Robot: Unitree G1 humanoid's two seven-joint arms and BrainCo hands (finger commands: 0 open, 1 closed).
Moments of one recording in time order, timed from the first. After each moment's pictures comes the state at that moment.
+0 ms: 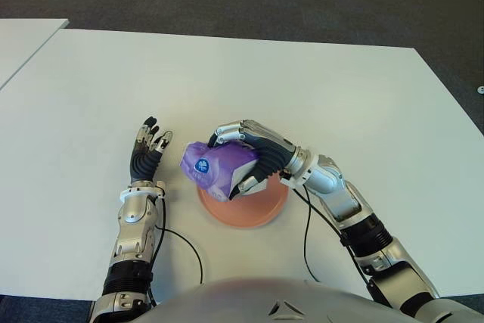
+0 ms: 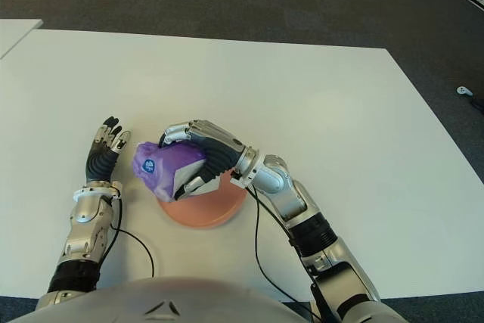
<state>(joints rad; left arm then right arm) 0.09 0.06 0.16 0.26 -0.08 -0.28 0.02 -0.26 -0.34 0.43 -0.03 -0.27 -0.57 0.34</state>
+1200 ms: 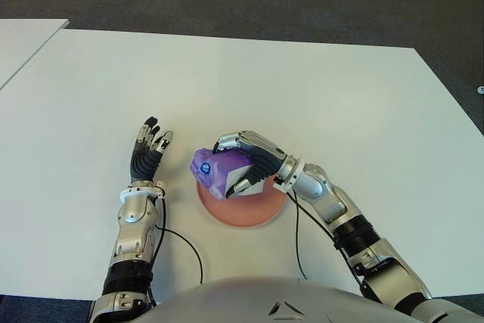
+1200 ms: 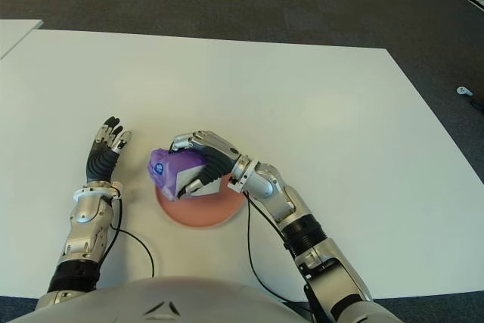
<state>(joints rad) 0.09 0.06 0.17 0.26 -0.08 -0.28 0.01 -0.26 -0.29 0.45 0.20 -0.45 -0.61 0.20</state>
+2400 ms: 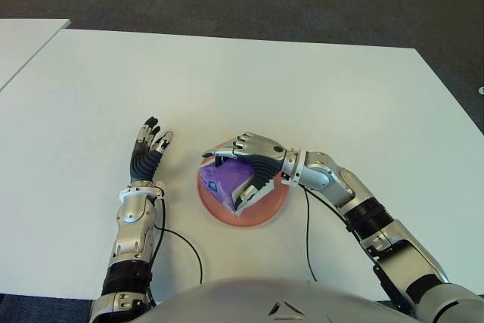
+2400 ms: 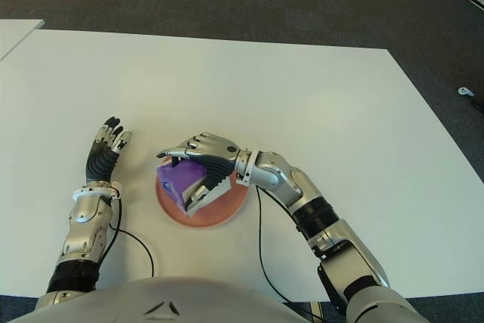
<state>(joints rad) 0.09 0.06 0.18 0.25 -0.09 -0.26 0.00 -0.38 -0.42 0.52 0.18 -0.59 -0.70 0.30</state>
